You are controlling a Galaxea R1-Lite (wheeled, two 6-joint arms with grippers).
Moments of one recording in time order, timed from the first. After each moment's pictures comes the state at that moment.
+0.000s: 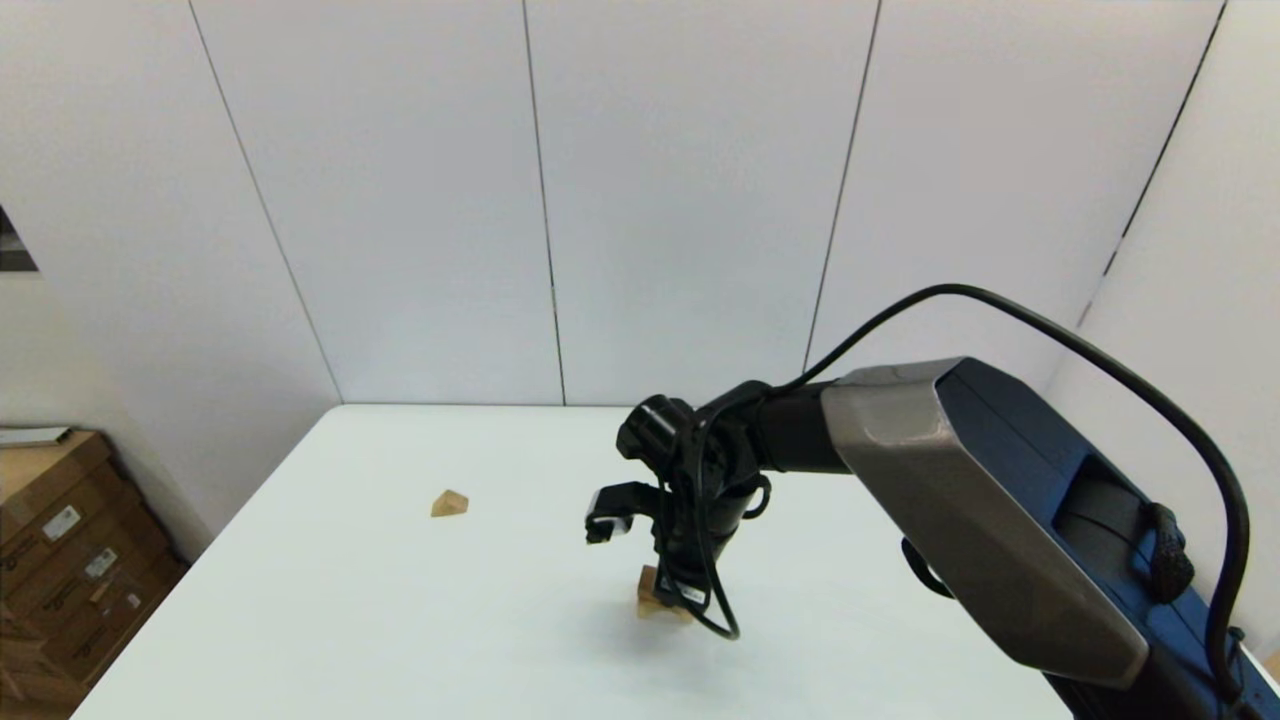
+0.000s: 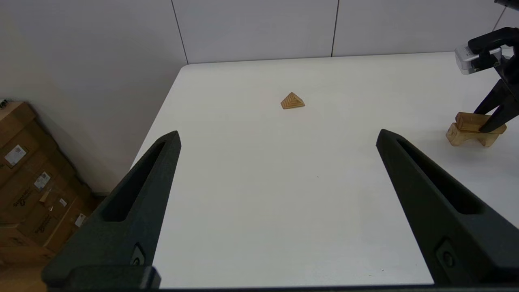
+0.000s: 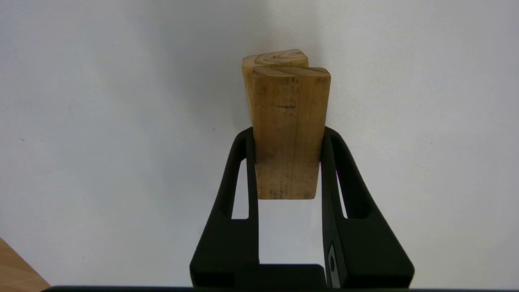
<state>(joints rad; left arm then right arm) -0.01 0.00 -0.03 0.08 0.00 0.02 0.69 2.53 -1.94 0.73 0.07 -0.63</state>
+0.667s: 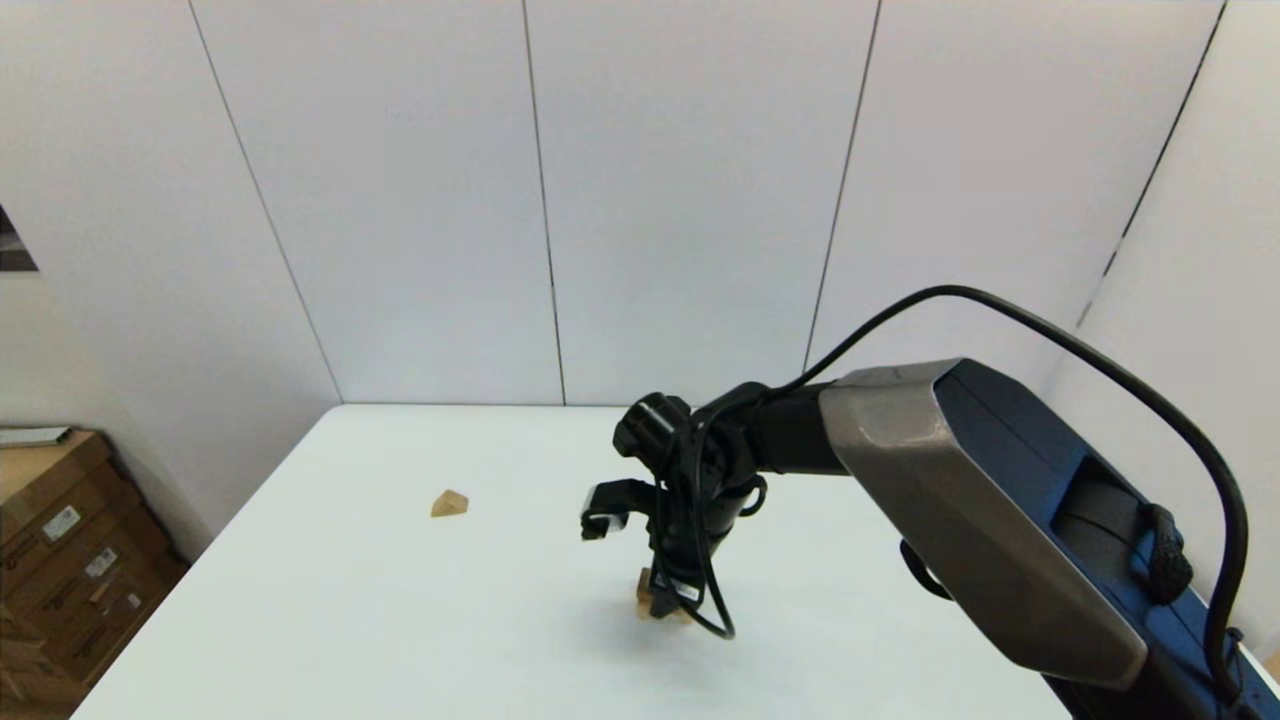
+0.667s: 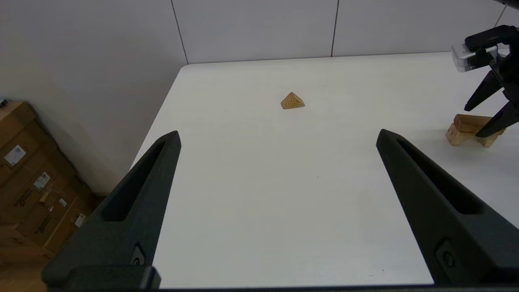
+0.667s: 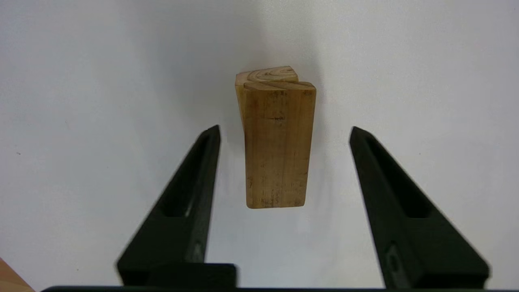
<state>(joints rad) -0.01 0.00 -0.03 0.08 0.00 0.02 0.69 2.54 -1.94 0.69 0.07 -0.63</state>
